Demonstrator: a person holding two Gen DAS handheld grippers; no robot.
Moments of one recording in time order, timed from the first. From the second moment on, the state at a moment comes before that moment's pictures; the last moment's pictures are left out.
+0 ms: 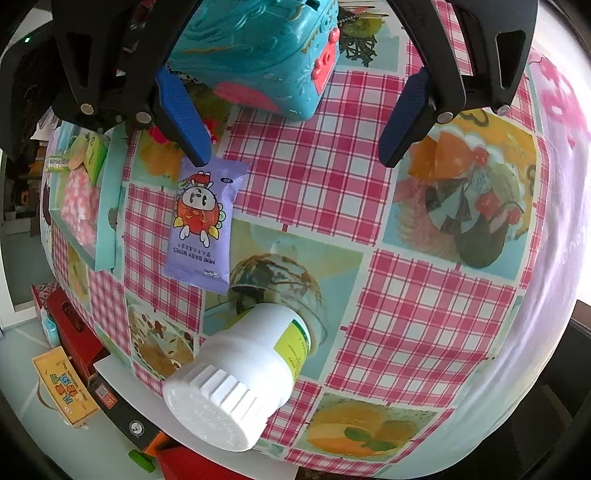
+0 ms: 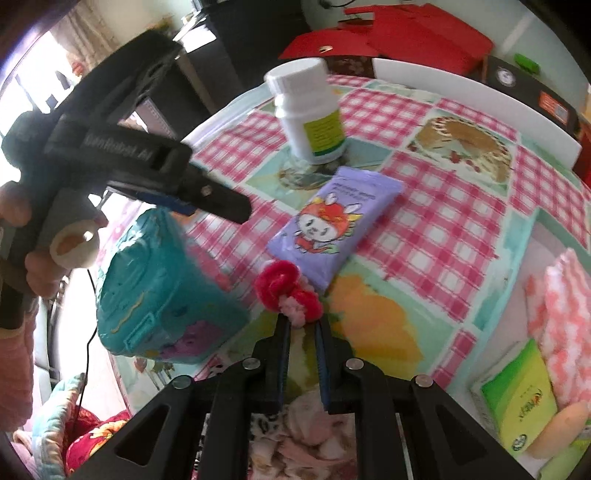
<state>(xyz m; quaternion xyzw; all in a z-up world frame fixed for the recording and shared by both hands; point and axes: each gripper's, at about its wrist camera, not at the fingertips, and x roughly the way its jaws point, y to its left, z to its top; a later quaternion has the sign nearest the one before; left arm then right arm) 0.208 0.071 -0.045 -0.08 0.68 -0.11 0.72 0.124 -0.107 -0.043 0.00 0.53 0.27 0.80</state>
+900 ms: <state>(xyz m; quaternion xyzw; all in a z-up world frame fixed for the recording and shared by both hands) 0.265 -0.047 -0.085 0.02 0.74 -0.11 0.66 0.128 -0.135 -0.029 0.03 0.52 0.24 0.82</state>
